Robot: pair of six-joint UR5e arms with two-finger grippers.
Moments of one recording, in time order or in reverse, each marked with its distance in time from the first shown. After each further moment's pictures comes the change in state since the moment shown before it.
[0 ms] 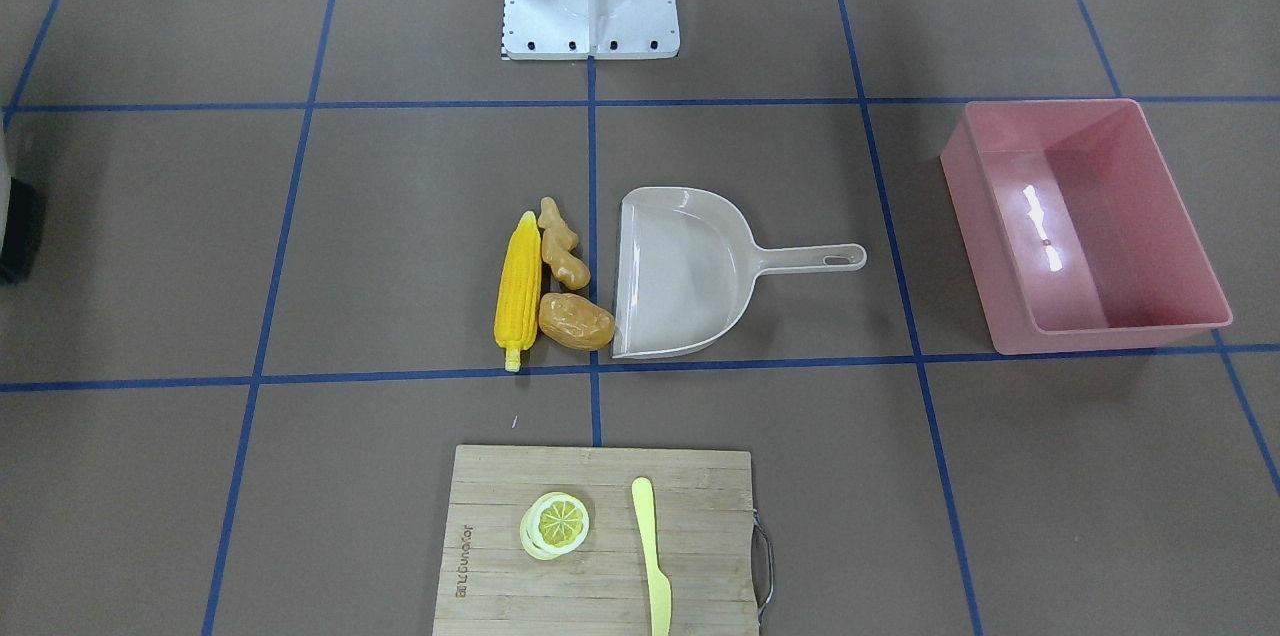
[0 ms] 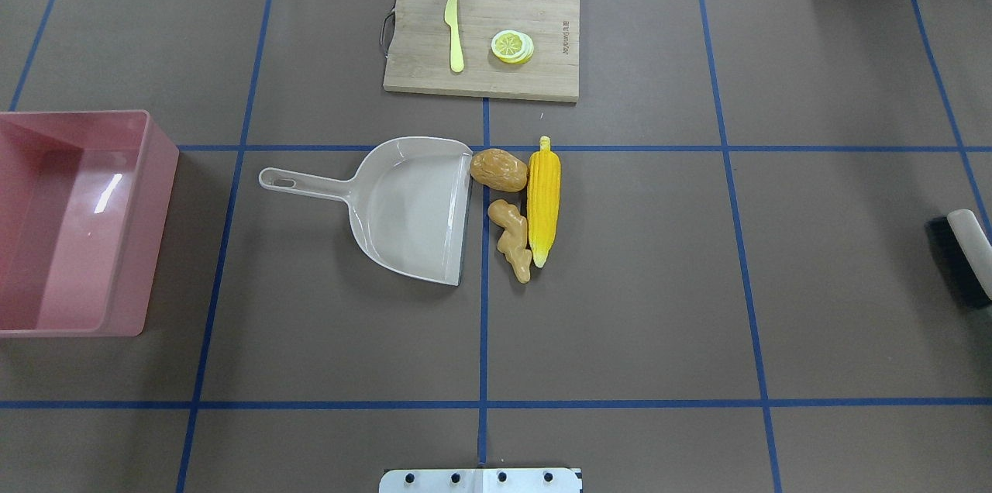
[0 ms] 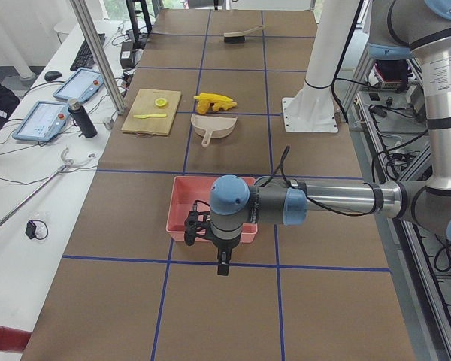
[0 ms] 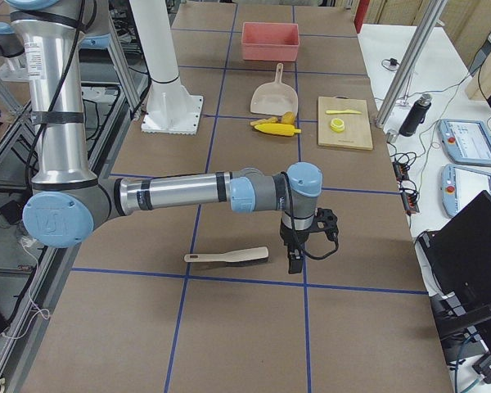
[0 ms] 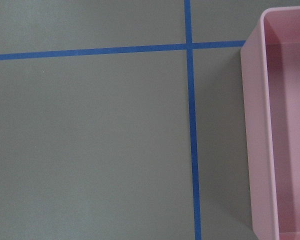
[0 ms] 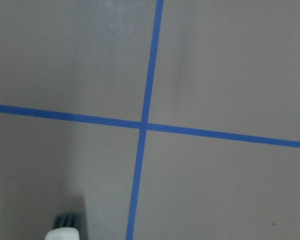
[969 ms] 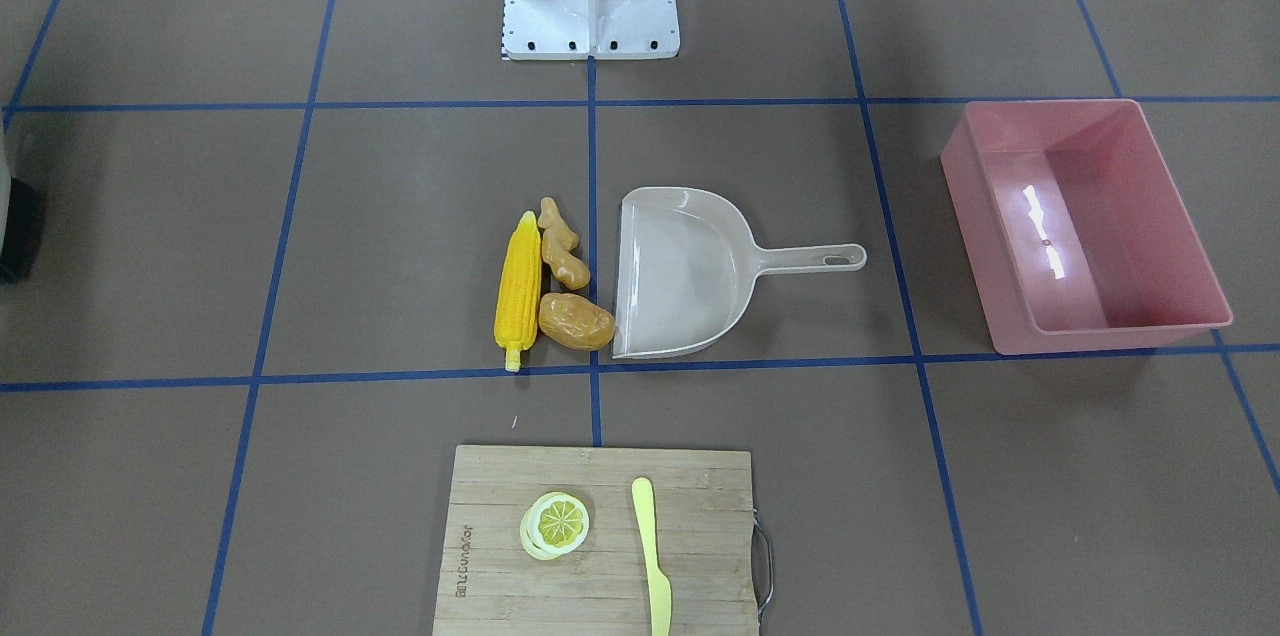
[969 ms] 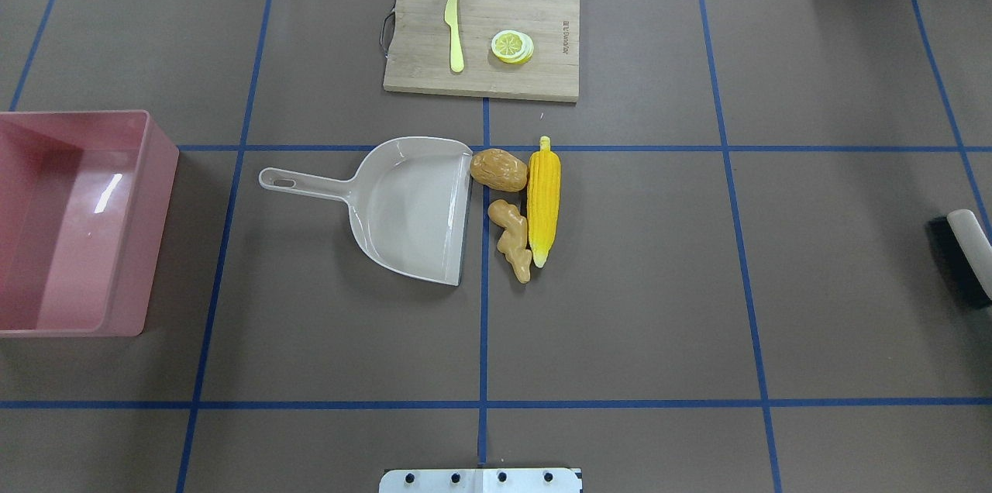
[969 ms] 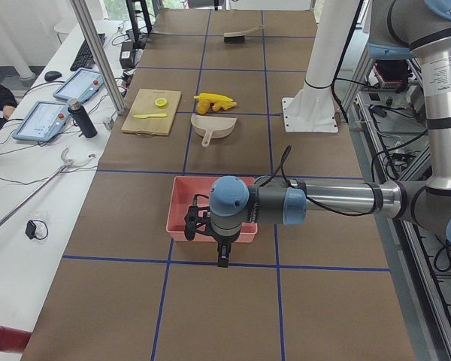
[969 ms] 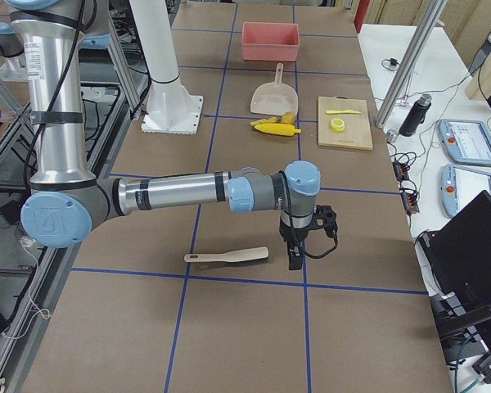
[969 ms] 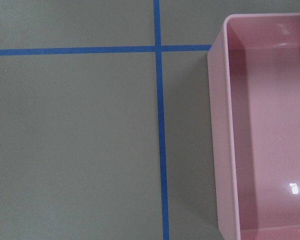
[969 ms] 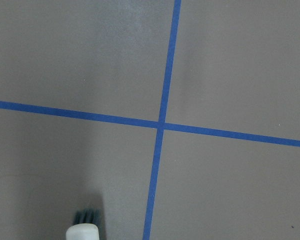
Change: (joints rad) left arm 0.010 -0.017 -0.002 0.002 -0.104 -0.004; right arm 0.000 -0.009 0.012 0.002 0.057 0.001
